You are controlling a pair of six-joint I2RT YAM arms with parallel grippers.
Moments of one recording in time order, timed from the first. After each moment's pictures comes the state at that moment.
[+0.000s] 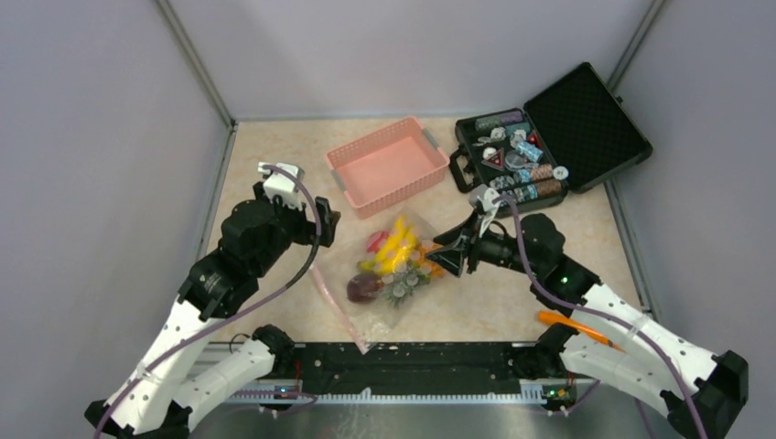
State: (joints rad) left arm -0.60 0.71 1.03 -0.61 -0.20 -0.16; right arm 0.74 0.80 0.62 0.04 -0.46 0.28
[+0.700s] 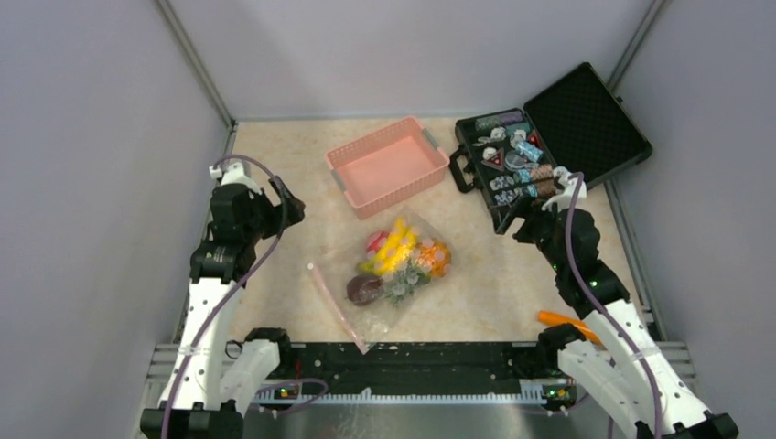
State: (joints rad) left arm -0.03 0.85 0.92 -0.60 0.05 -0.45; right arm 0.35 0.64 0.62 -0.23 0.08 0.46
